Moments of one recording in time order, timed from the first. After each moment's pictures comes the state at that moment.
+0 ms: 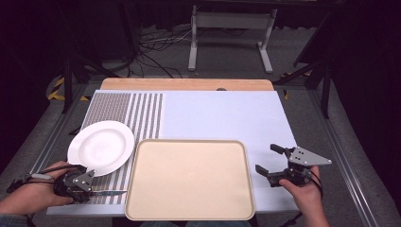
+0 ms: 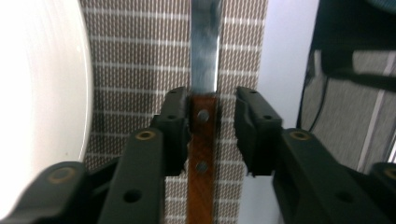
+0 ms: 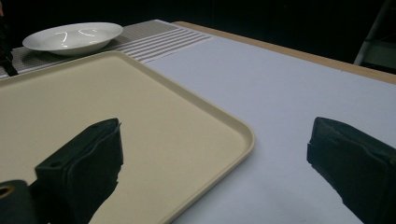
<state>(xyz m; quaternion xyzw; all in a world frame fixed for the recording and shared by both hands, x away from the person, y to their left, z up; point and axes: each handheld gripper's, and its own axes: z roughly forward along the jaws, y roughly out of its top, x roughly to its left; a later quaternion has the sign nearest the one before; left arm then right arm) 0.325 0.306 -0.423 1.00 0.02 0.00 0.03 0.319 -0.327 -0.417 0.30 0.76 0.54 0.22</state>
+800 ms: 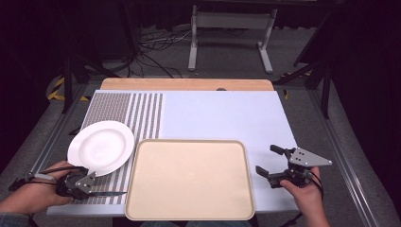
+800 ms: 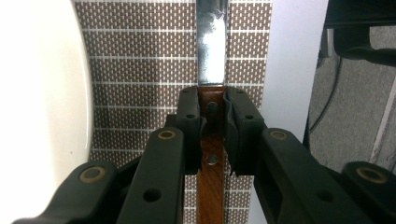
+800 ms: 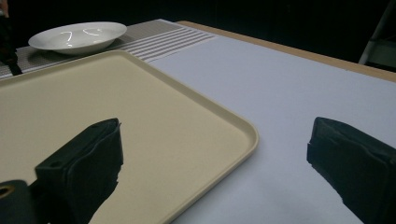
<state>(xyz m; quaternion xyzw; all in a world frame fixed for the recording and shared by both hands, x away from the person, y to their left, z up) 0.324 0.304 -0.425 1.00 0.00 0.01 0.01 0.318 -0.328 -0.418 0.30 0.76 0.54 0.21</state>
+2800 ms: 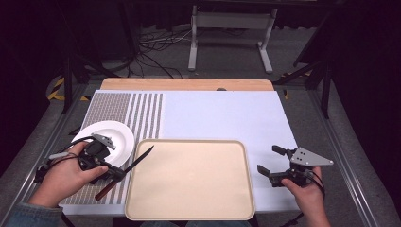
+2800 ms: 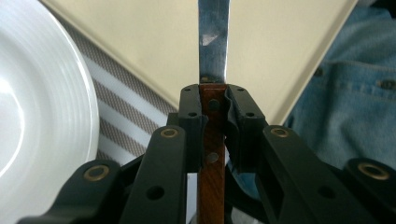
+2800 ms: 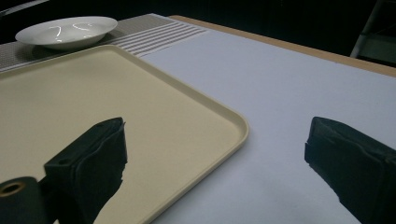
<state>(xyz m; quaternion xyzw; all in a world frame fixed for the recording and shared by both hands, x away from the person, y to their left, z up) 0.347 0.236 -0.356 0.91 0.33 -0.10 0.23 0.318 -0.333 -0.419 0.31 0.76 0.53 0.22</state>
